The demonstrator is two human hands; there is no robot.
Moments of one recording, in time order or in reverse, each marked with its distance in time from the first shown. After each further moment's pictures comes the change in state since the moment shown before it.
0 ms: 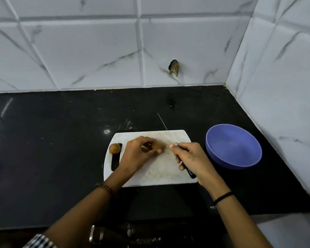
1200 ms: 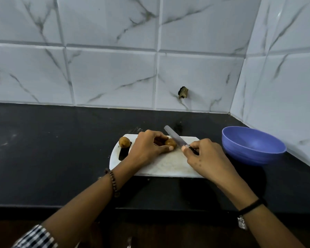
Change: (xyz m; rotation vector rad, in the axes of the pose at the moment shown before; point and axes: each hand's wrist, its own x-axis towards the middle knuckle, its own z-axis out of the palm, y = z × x) left_hand -0.007 -0.034 0.018 -0.004 0.144 0.264; right_hand -0.018 0.042 0.028 -0.694 0.346 -0.459
